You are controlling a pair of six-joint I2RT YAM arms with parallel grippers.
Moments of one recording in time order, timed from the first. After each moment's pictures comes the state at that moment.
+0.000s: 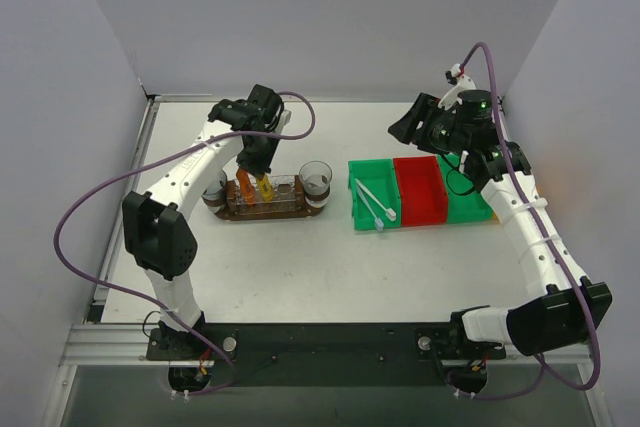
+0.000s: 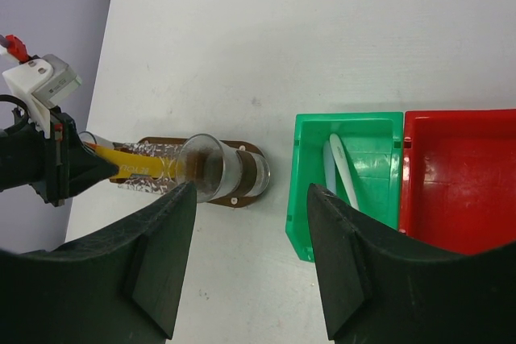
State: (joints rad) left arm -0.46 1.84 1.81 -1.18 -0.13 -0.09; right arm 0.22 1.30 1.33 -0.47 -0.24 0.49
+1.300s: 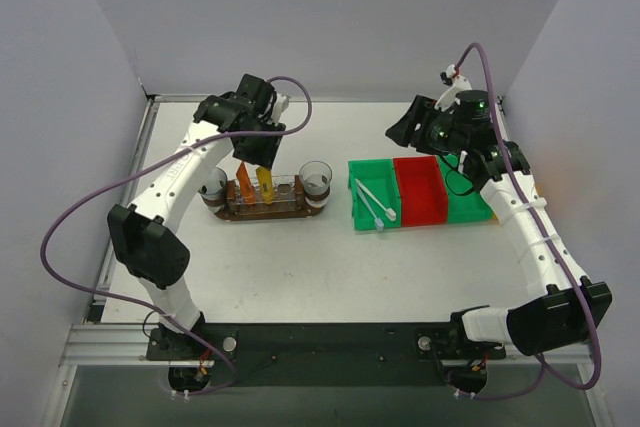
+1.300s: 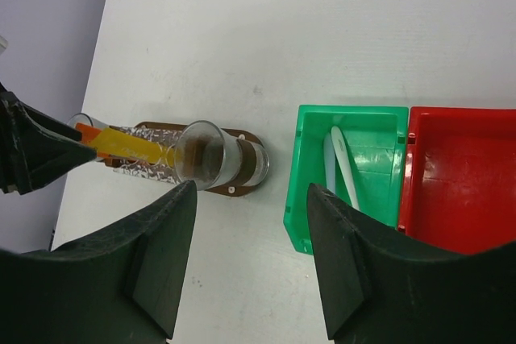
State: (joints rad) left arm -0.46 1.77 1.85 -1.15 -0.09 -0.09; right arm 0.23 1.31 1.33 -0.49 -0.26 0.46
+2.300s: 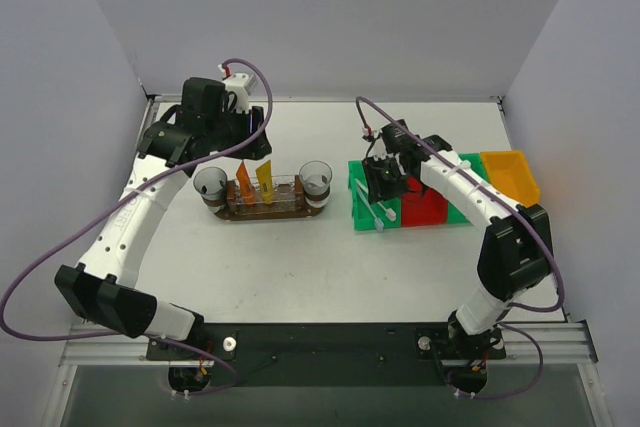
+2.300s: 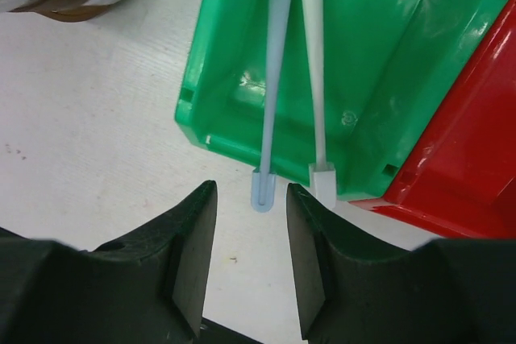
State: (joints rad) left arm -0.37 1.43 1.64 -0.87 0.16 -0.21; right arm 0.44 1.63 1.31 -0.80 -0.13 0.10
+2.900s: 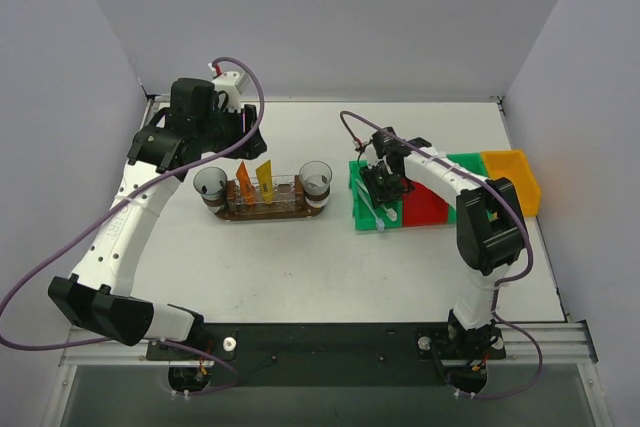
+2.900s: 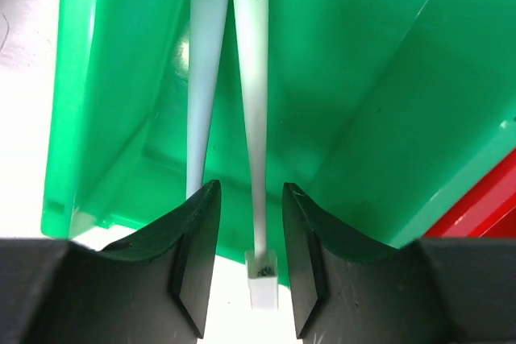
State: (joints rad) left arm -0.34 1.39 1.62 -0.86 0.19 -0.21; right arm 0.41 1.85 1.32 -0.71 -0.04 -0.06
